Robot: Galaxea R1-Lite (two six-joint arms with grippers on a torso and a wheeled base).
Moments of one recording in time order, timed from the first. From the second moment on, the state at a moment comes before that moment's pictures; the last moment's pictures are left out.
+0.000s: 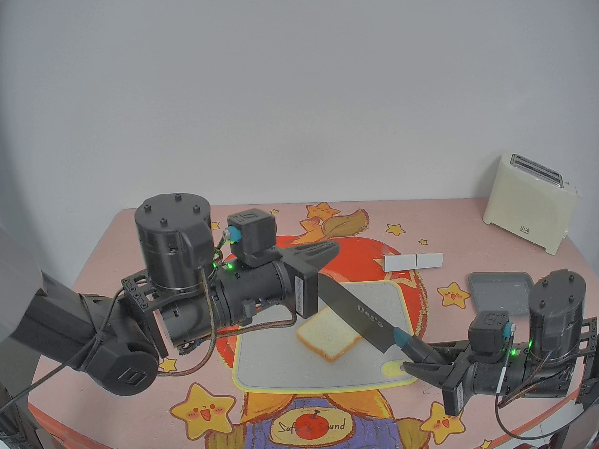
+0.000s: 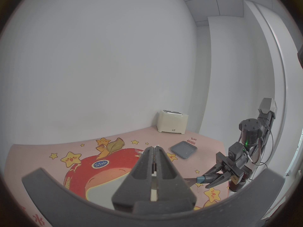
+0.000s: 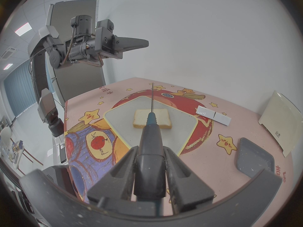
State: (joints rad) left arm -0.87 1.83 -0.75 -0.97 -0.17 -0.14; right arm 0.85 1.44 -0.42 -0.42 -0.10 0.05
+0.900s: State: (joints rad) left arm -0.87 1.81 -0.70 -0.97 -0.18 -0.14; right arm 0.85 1.48 -0.40 -0.46 -0.10 0.05
